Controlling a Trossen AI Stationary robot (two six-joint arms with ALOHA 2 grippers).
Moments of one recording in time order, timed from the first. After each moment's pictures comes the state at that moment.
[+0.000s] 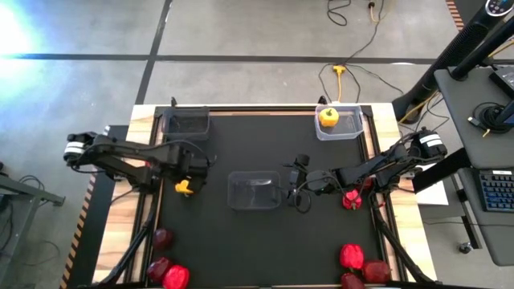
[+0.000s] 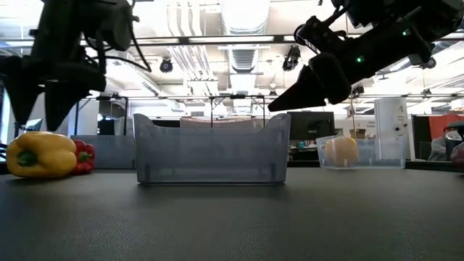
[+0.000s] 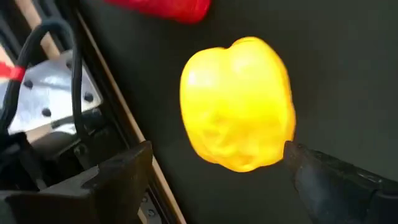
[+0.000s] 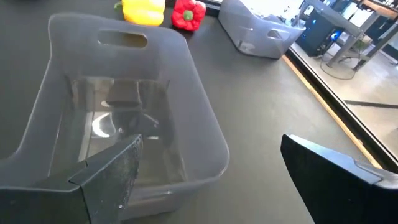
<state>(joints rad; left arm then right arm) -0.04 1.26 0.84 -1.31 -0.01 -1.29 0.18 1.52 0.58 0.48 0.49 -0.08</state>
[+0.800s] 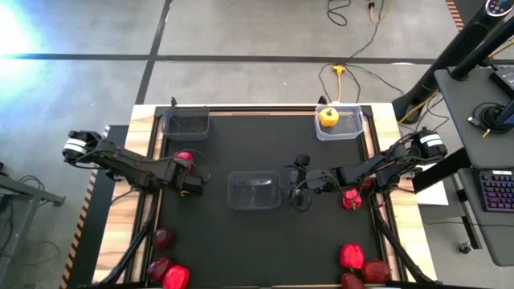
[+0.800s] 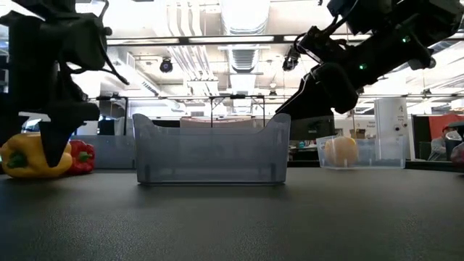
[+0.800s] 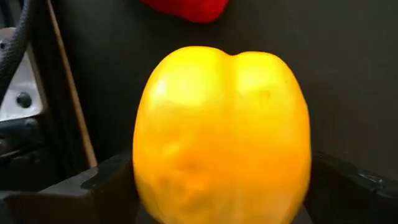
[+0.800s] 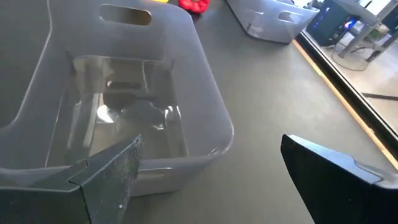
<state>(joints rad) -0.19 1.26 0.59 -1.01 -0.16 -1.61 0.16 1.52 0.57 0.45 0.43 -0.07</state>
